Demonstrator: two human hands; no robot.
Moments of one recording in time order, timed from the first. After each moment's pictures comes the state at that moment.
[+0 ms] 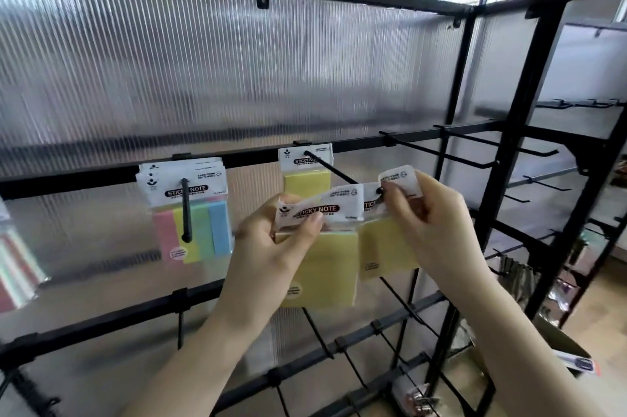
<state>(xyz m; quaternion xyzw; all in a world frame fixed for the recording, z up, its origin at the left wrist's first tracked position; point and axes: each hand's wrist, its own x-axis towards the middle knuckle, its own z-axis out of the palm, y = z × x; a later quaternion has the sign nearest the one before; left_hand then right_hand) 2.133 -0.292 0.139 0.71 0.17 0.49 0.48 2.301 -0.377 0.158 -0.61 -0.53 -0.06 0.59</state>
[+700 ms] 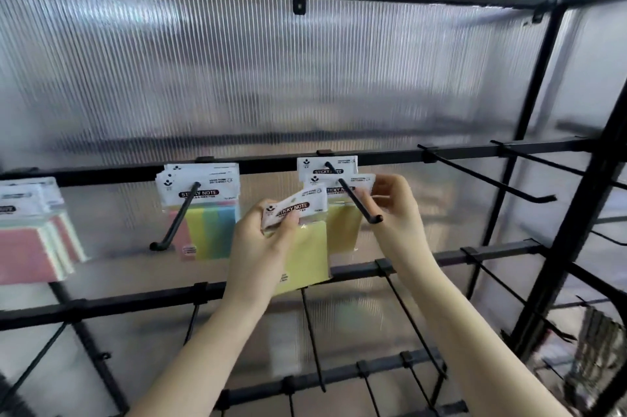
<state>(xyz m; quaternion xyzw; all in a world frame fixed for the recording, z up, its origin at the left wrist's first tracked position) 2.168 -0.254 0.120 0.64 0.33 0.59 0.36 2.341 -0.283 0.133 -0.53 -0.52 0.14 0.65</state>
